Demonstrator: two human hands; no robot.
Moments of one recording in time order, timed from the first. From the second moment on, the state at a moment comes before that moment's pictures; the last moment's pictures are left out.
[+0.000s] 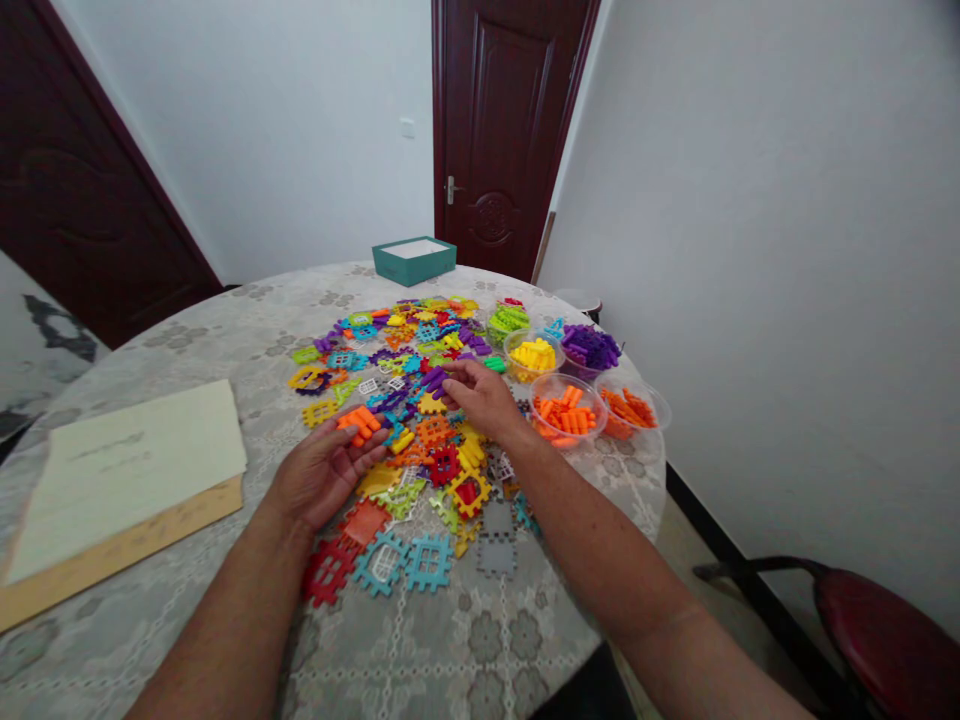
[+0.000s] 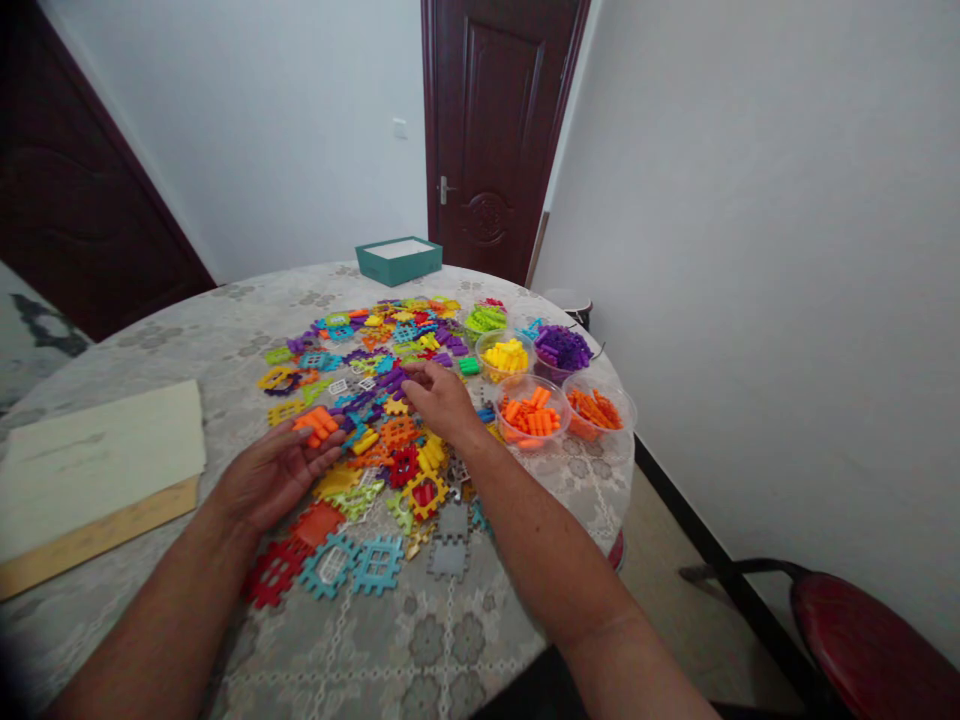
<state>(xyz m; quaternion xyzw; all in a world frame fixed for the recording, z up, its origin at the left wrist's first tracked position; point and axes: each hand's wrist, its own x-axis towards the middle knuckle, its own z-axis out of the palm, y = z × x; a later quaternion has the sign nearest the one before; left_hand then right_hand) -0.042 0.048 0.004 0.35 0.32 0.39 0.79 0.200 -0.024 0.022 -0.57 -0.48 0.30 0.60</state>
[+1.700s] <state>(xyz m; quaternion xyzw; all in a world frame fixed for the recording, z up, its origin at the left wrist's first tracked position) -0.043 0.031 0.014 0.42 0.27 0.35 0.79 0.241 -0.118 0.101 -0.68 -0.58 0.04 0.45</state>
